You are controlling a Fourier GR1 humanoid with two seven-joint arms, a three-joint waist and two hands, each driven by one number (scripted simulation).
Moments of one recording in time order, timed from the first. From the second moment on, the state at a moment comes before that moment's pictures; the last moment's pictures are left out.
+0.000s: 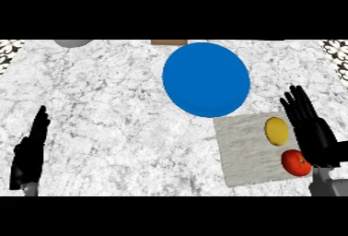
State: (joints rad) left arm 0.04 0.43 -0.09 -1.44 0.06 0.37 -0.01; right arm -0.07 -0.37 0.07 -1.48 -0.45 -0.03 -0.12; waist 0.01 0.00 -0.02
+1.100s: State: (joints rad) left arm 0.10 0.50 -0.10 -1.48 0.03 0.22 -0.14; right arm 0.14 -0.09 0.03 -1.94 -0.15 -0.93 -0.24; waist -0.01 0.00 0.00
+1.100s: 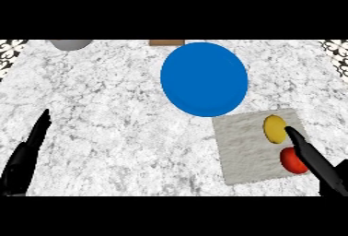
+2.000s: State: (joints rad) left arm 0.08 0.48 -0.10 -1.50 0.01 0.19 -0.11; right arm 0.21 -0.65 0.10 -2.03 0.05 -0.70 0.72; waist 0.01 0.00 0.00
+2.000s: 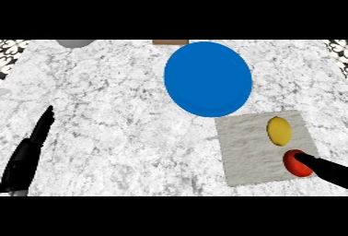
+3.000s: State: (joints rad) left arm 0.09 0.43 -0.03 -1.48 -0.05 0.14 -0.13; right arm -0.05 -0.61 0.12 -1.68 -0.01 -0.25 0.80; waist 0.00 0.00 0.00
